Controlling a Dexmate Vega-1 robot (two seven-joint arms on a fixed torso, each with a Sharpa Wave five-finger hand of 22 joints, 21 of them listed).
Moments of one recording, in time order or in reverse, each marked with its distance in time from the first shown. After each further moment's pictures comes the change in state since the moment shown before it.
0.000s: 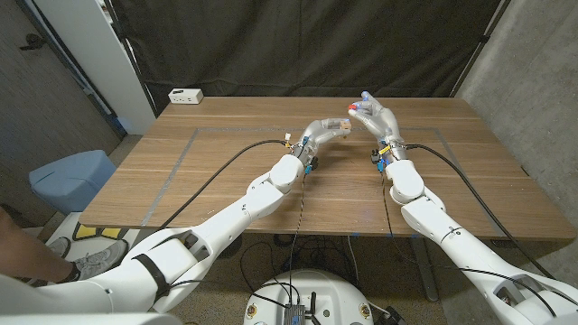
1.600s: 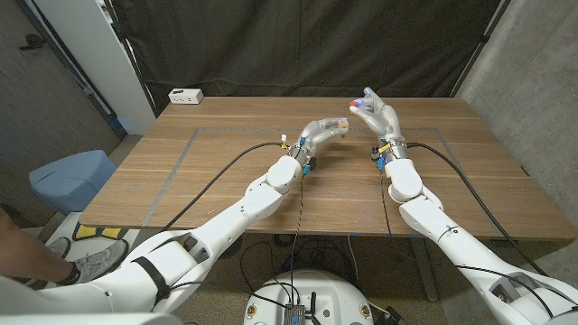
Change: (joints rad) left arm 0.015 -0.005 -0.025 0.010 -0.058 -0.031 -0.039; left_hand -0.007 -0.004 0.003 0.004 -0.005 0.000 0.000 0.000 0.000 -0.004 0.005 0.006 0.000 0.000 0.000 0.000 0.000 0.000 0.000 0.000 -0.005; right arm 0.012 0.019 0.003 0.024 -0.025 0.041 -0.032; right_hand -0.004 -0.004 0.010 -0.010 0.000 0.003 -0.004 0.007 0.029 0.007 -0.007 0.000 0.000 0.009 -0.002 0.000 0.000 0.009 -0.002 0.000 0.000
